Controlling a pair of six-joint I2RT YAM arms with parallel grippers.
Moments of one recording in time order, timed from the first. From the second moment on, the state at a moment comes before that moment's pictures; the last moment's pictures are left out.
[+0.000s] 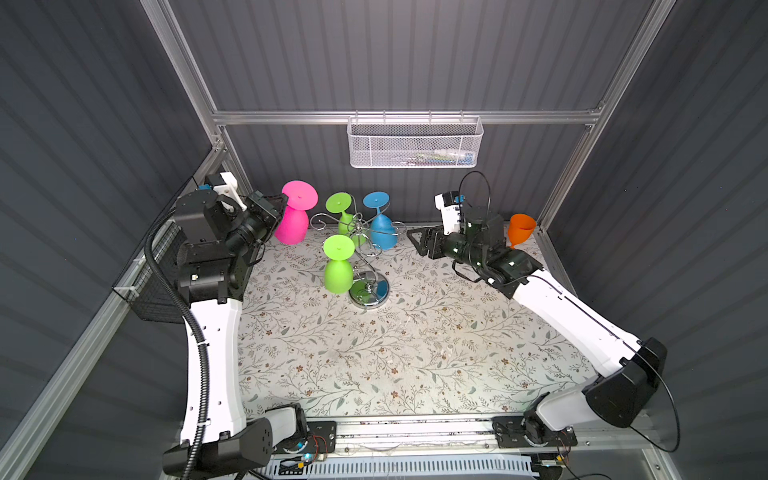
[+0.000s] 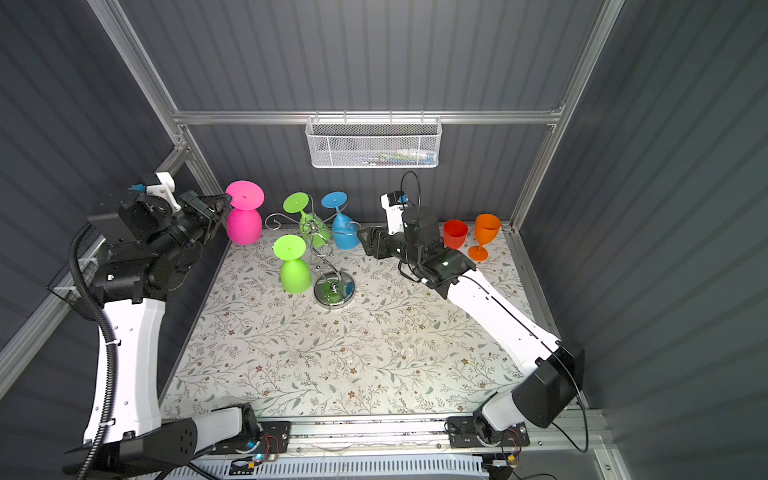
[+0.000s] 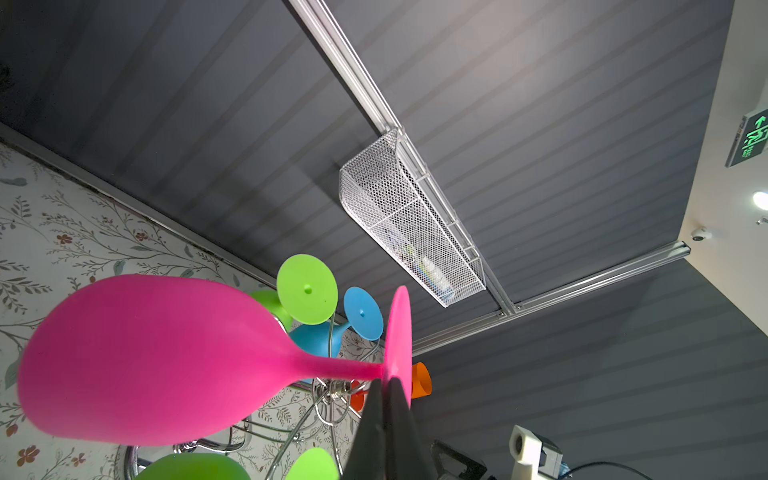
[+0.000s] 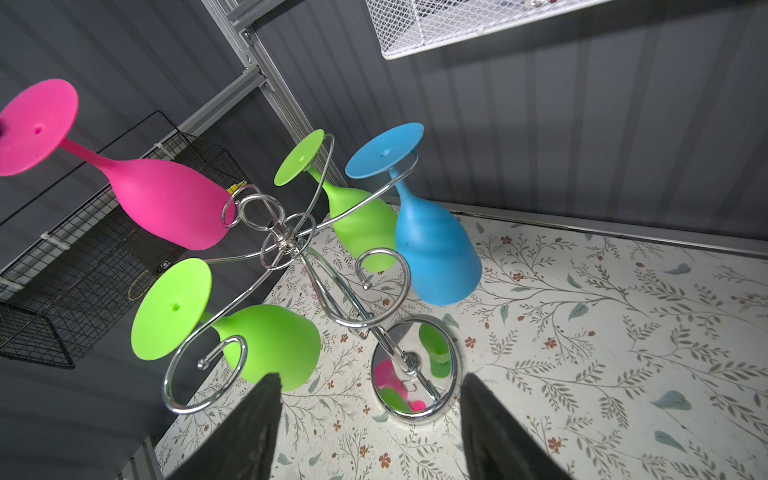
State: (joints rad) left arm 0.13 1.24 1.69 -0.56 0.53 -0.88; right arm 0.62 1.47 1.47 -0.28 -0.15 0.39
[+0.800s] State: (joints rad) left arm 0.01 1.40 1.92 -0.30 0.82 -1.00; right arm 0.50 1.27 1.29 -0.31 -0.15 0.49
